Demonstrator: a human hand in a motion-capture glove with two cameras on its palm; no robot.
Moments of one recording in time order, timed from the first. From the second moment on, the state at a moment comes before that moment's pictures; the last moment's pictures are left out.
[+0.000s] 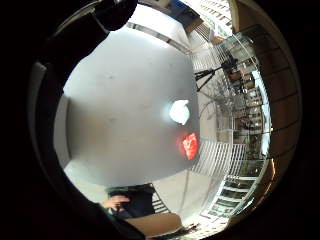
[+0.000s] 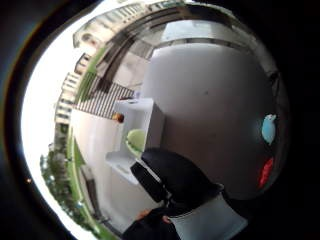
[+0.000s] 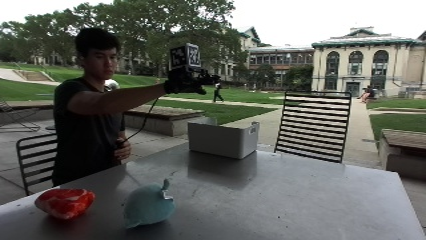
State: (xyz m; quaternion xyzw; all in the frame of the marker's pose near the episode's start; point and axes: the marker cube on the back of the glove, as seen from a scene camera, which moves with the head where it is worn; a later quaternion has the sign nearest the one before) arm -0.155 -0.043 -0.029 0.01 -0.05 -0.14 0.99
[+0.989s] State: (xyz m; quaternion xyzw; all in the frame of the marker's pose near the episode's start) arm 0.193 -0.113 0.249 -0.14 -0.03 0.09 0.99
